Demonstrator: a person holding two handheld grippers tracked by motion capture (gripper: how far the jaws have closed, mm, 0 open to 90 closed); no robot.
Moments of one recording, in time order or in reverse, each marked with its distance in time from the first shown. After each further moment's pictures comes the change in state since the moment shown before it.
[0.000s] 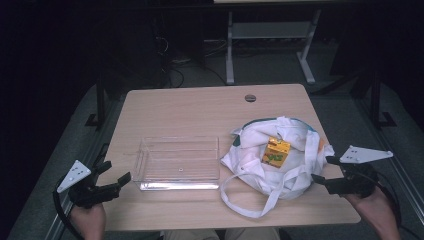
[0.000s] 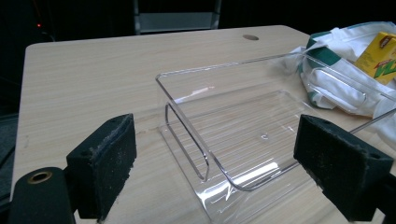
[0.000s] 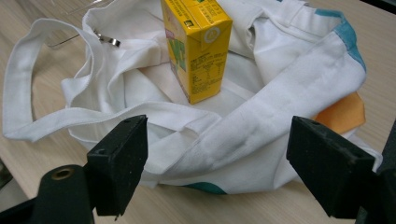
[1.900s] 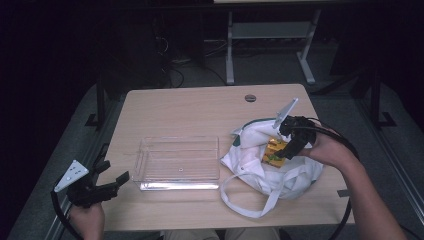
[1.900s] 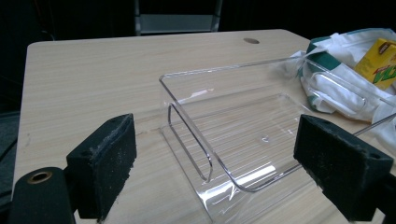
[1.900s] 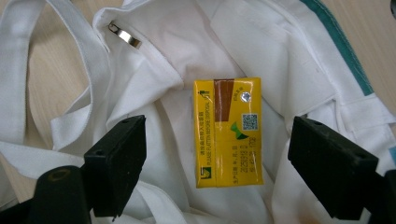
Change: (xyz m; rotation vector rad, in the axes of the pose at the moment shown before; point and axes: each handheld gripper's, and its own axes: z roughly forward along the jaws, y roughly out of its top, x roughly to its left) left arm 0.003 0.000 -0.002 -0.017 0.002 -0.037; right arm 0.014 0.147 0.094 0.440 0.168 -0.392
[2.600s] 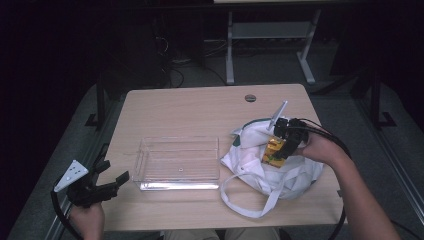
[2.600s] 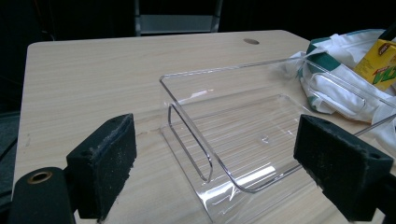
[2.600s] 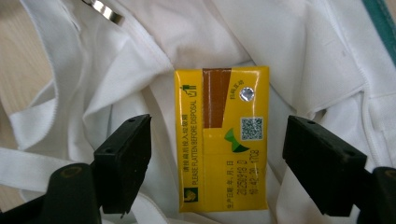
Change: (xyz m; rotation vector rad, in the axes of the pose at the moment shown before) left arm 0.000 0.000 0.000 0.001 0.001 0.001; right arm -0.011 0.004 0.030 0.101 0.033 0.005
